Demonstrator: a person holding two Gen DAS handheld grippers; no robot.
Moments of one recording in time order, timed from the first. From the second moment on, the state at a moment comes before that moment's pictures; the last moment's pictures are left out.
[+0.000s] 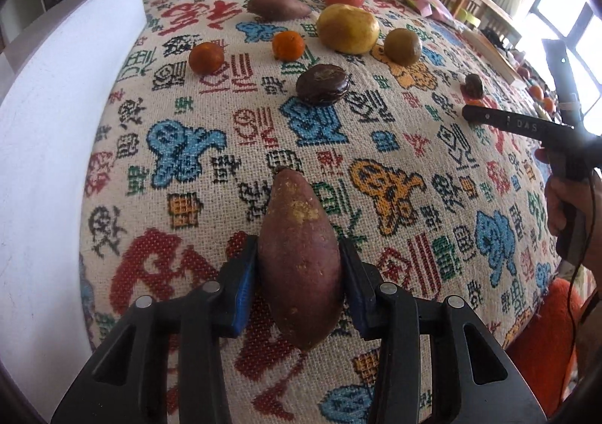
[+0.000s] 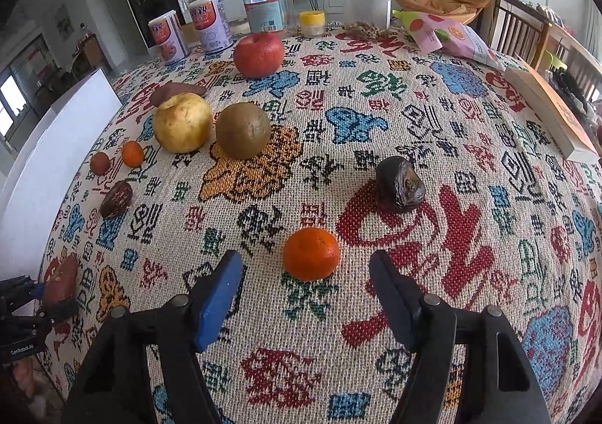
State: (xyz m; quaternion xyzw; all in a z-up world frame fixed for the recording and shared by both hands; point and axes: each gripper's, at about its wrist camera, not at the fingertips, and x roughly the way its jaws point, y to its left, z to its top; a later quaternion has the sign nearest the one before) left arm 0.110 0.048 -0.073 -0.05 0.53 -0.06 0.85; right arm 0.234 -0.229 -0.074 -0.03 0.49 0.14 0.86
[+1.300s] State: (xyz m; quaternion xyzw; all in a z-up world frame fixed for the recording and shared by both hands) left arm -0.016 0.264 0.040 -0.22 0.44 0.15 0.86; right arm 0.070 0.067 0.048 -0.02 0.45 0.50 0.74
